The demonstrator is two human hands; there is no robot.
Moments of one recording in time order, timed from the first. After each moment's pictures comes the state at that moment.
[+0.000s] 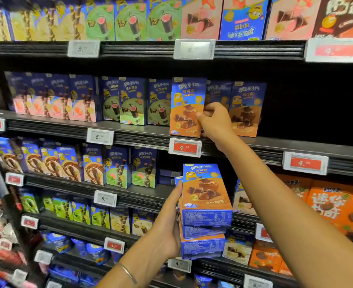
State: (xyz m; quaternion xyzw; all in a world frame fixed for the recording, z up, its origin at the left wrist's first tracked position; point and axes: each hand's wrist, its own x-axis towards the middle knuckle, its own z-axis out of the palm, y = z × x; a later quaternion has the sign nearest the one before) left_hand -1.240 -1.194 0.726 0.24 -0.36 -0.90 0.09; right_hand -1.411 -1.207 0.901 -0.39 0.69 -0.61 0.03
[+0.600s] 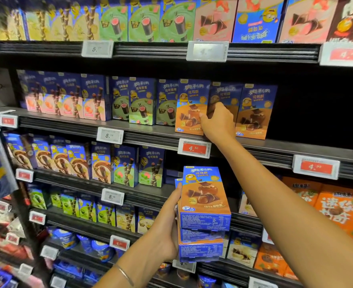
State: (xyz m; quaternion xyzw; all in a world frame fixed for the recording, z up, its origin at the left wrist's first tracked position) left_hand -1.221 -1.205 0.718 0.26 -0.35 -0.89 0.10; right_hand -1.407 -1.230 0.896 -0.38 0.78 -0.47 -0.14
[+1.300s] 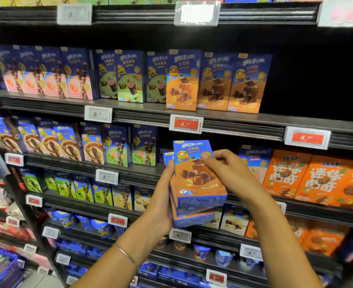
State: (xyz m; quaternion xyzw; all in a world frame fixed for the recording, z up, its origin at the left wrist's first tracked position) left_hand -1.226 -1.195 0.713 0.21 -0.39 -0.87 0.21; right_hand -1.354 -1.088 0.789 -0.36 0.73 -0.54 0.21
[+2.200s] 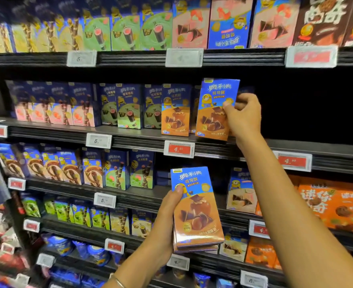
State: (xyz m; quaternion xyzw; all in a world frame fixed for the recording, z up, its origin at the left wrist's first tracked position) left_hand -1.221 -1.160 0.736 0.15 -0.43 -0.85 0.24; right_hand -1.437 -1.142 0.917 -0.32 0.62 -0.71 -0.09
